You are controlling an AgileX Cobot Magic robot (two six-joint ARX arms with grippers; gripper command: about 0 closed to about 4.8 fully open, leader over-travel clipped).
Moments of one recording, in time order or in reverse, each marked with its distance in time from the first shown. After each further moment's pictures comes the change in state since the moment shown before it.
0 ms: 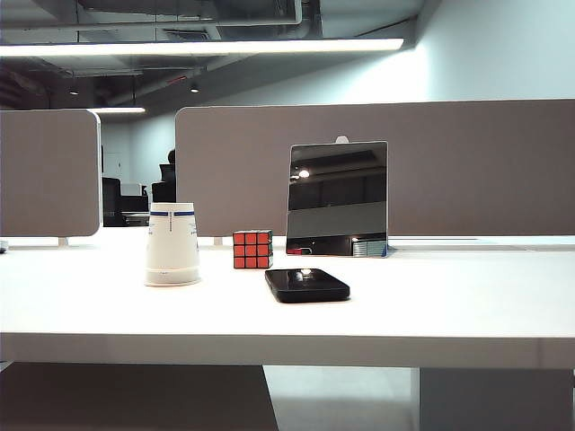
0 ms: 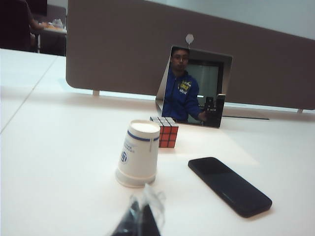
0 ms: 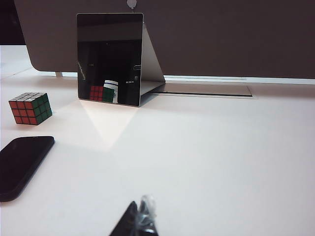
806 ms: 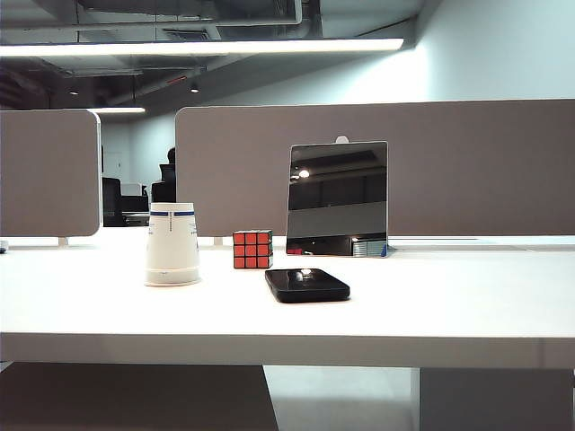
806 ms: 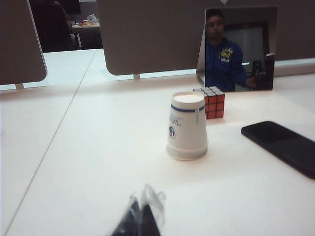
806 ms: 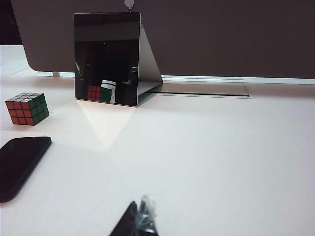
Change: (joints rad) left arm 0.000 0.000 0.000 -0.100 -0.121 0.261; right arm 0.000 0.000 0.000 0.000 0.010 -0.002
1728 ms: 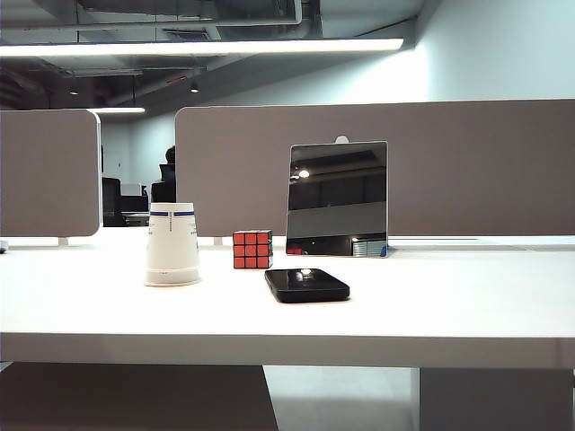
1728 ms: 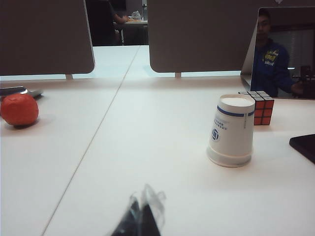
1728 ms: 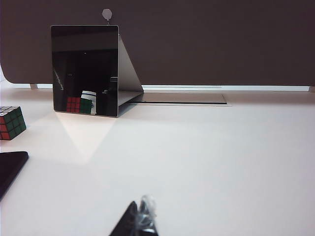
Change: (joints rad) left arm 0.000 0.000 0.000 0.007 -0.168 -0.038; right arm 0.001 0.000 0.000 0.035 0.079 -0.001
